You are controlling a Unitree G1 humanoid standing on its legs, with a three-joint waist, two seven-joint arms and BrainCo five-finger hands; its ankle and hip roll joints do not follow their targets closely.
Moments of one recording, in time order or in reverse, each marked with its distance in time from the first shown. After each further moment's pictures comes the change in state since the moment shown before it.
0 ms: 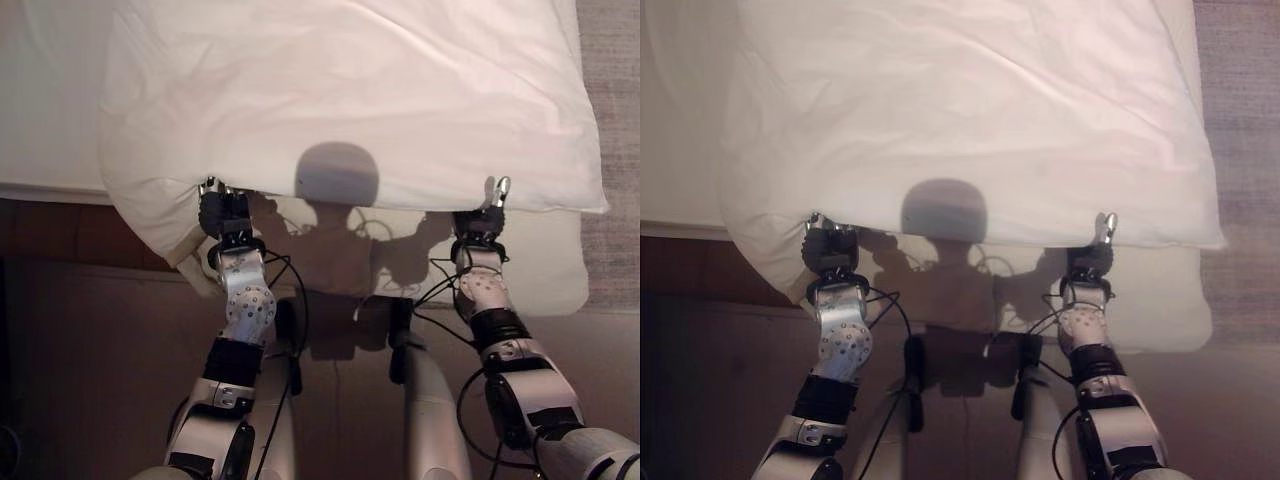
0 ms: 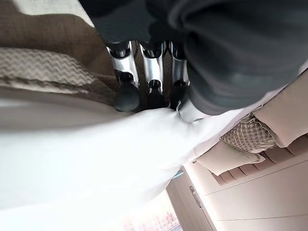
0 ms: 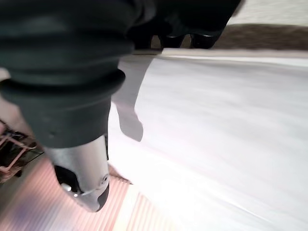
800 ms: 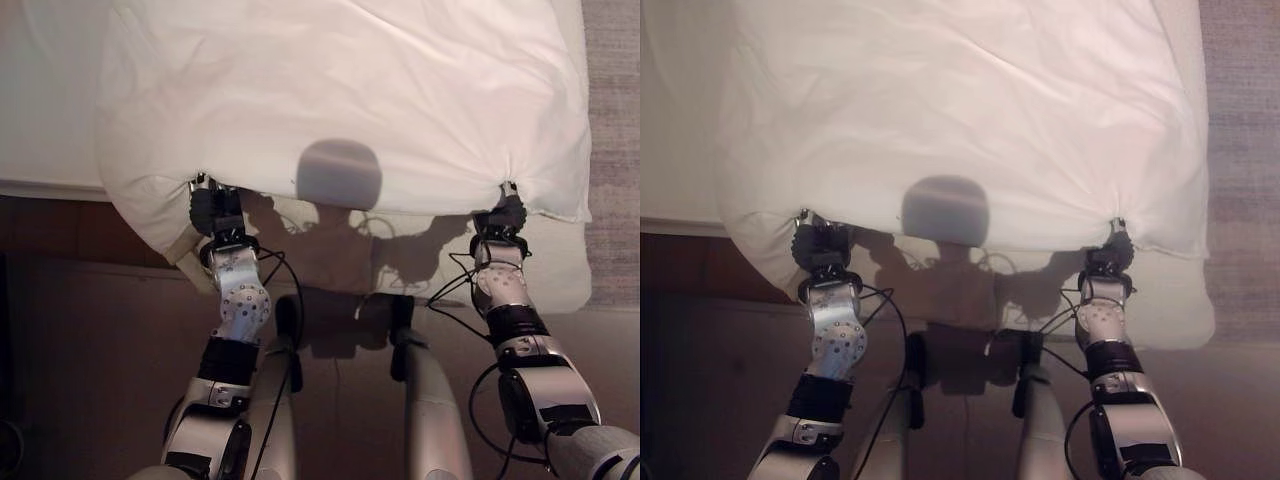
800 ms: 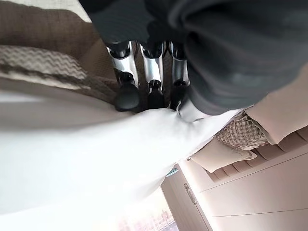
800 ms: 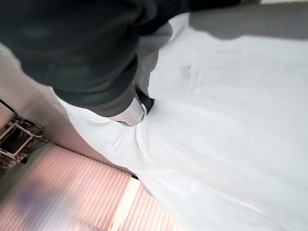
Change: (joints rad) left arm 0.011 0.016 0.026 -0.024 0.001 -0.006 -0.003; right arm 0.013 -0.023 -0.016 -0.071 -0.039 0.012 0.013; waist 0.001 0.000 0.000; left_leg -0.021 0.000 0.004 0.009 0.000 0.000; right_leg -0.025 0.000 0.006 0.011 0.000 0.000
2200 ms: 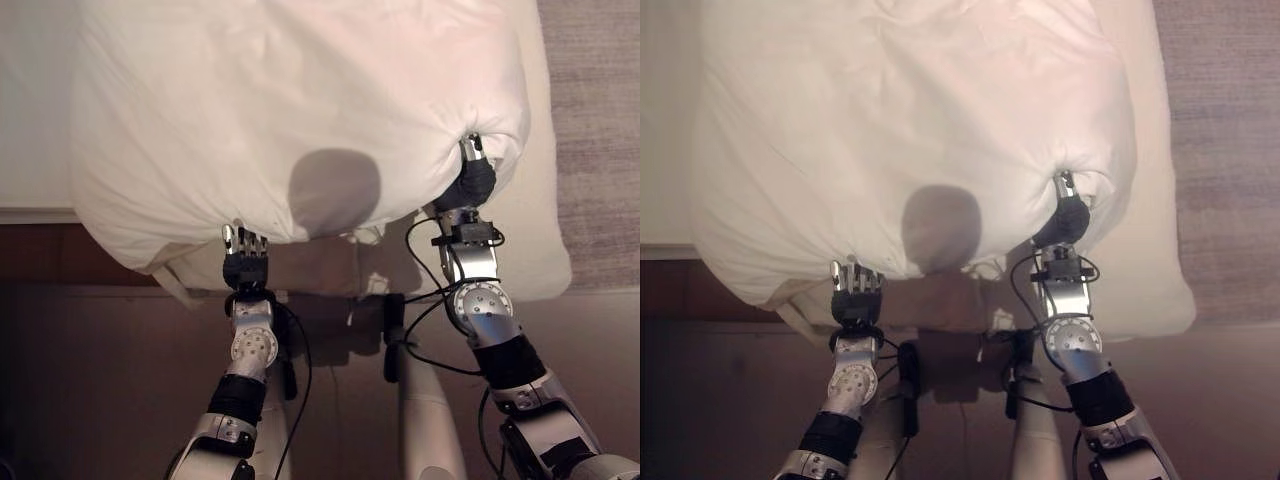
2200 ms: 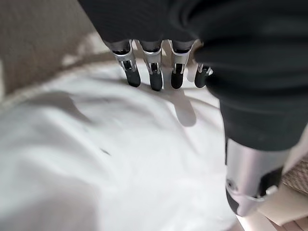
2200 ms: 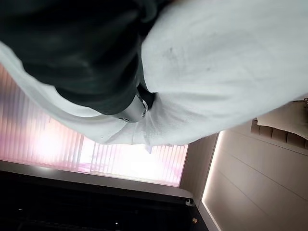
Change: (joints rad) left arm 0.150 -0.069 -0.052 0.282 -0.140 0.119 -0.178; right arm 0.149 0.015 0.312 -0.641 -0.030 -0.008 0.210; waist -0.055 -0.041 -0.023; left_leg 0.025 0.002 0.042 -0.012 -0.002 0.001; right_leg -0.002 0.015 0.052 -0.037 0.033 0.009
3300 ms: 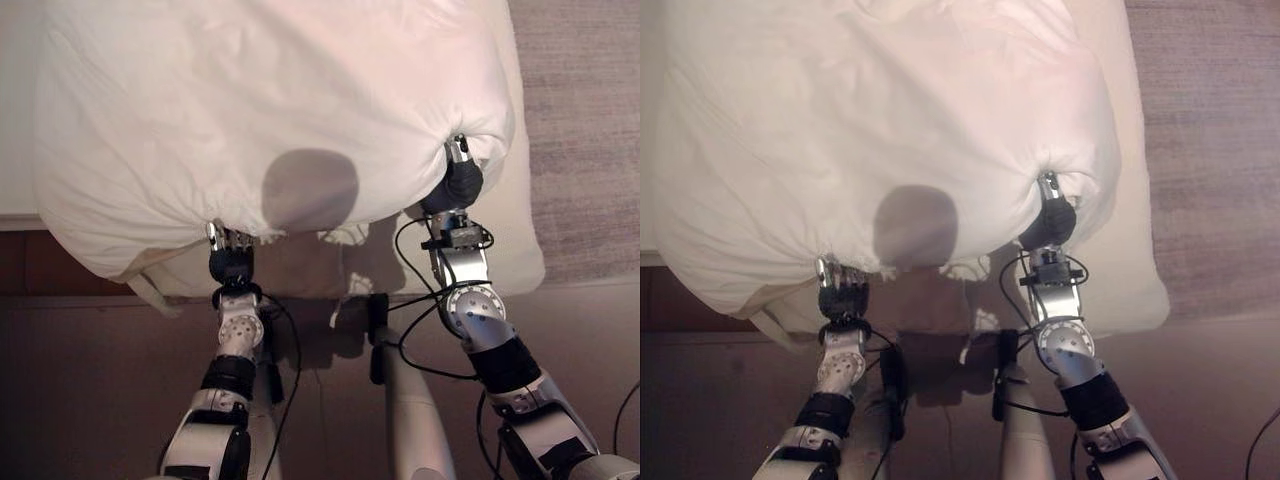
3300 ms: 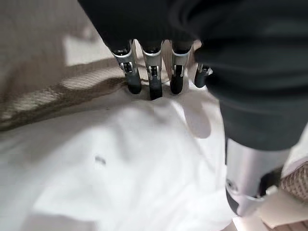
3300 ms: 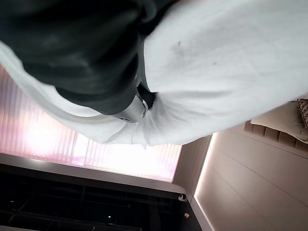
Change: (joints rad) left arm -0.037 0.027 0.119 0.099 -0.053 0.018 -0.126; right arm 0.018 0.008 0.036 -0.027 0.000 0.001 0.016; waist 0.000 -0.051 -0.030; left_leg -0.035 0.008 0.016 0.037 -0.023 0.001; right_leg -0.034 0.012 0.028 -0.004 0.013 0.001
